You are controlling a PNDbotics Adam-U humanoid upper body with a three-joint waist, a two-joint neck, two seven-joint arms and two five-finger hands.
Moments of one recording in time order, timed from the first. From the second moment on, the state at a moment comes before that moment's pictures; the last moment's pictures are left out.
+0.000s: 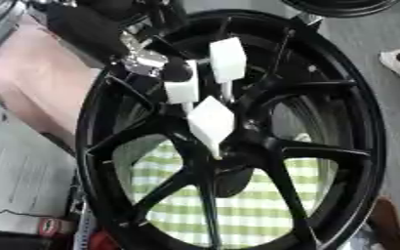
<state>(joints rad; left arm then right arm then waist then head) -1.08 0.78 -0.47 -1.88 -0.22 0.35 -0.86 -0.29 -0.55 -0.07 -1.86 -0.38 0.15 -0.03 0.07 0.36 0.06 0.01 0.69</state>
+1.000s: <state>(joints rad) -1.07 0.76 -0.51 -1.84 -0.32 0.35 -0.87 -0.29 -0.54 -0.07 -1.86 -0.38 0.15 -0.03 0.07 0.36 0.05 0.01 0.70</state>
